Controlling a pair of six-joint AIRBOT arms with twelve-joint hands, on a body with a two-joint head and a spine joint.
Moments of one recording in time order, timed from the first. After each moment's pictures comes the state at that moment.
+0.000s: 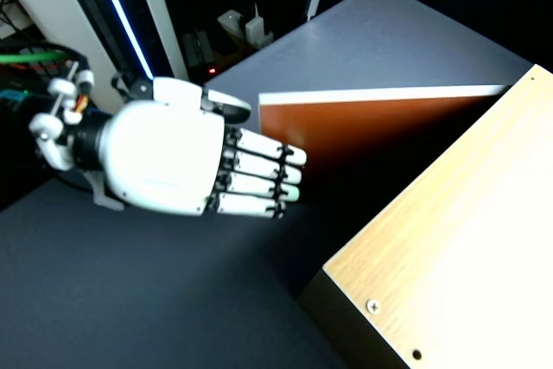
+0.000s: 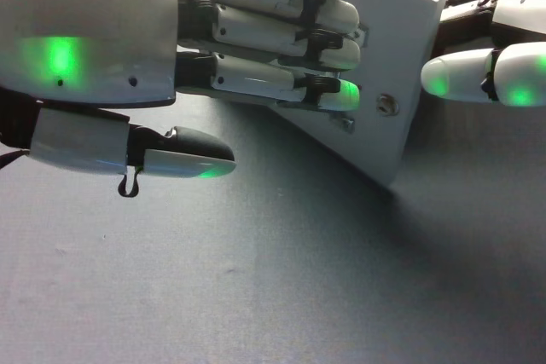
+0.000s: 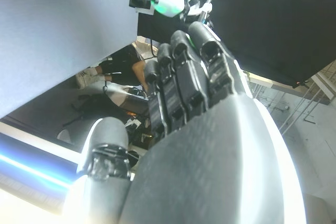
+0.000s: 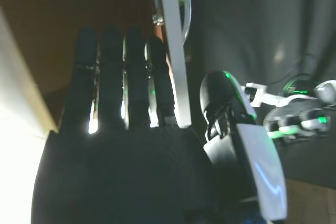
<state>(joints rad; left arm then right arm) -0.02 -0.78 1.06 1.50 -1.03 0.15 -0.38 -0.88 1.06 -0.39 0.41 -0.20</state>
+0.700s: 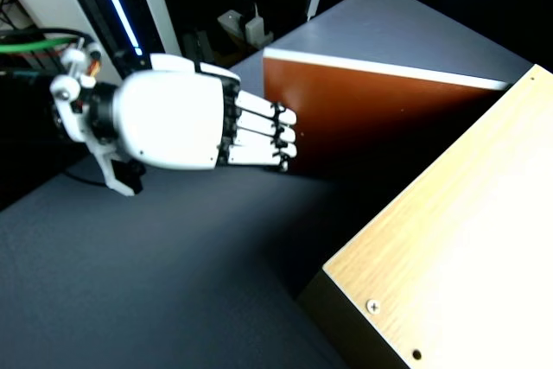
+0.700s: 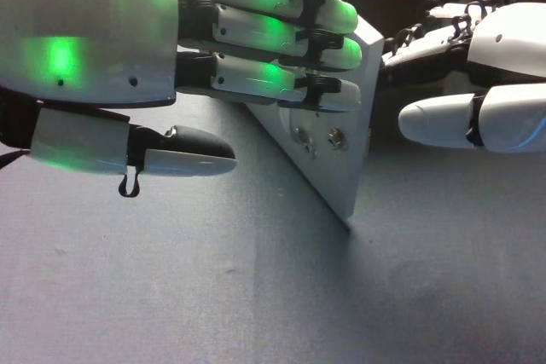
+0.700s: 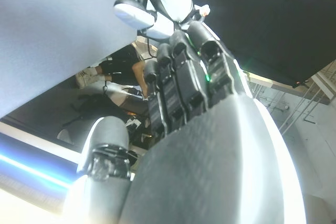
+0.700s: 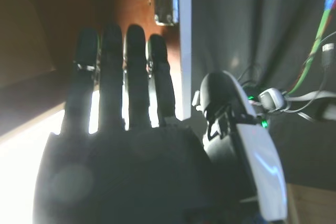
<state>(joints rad) -0.02 -0.78 1.06 1.50 -1.03 0.15 -0.40 -0.88 1.01 -0.53 0.50 -0.20</state>
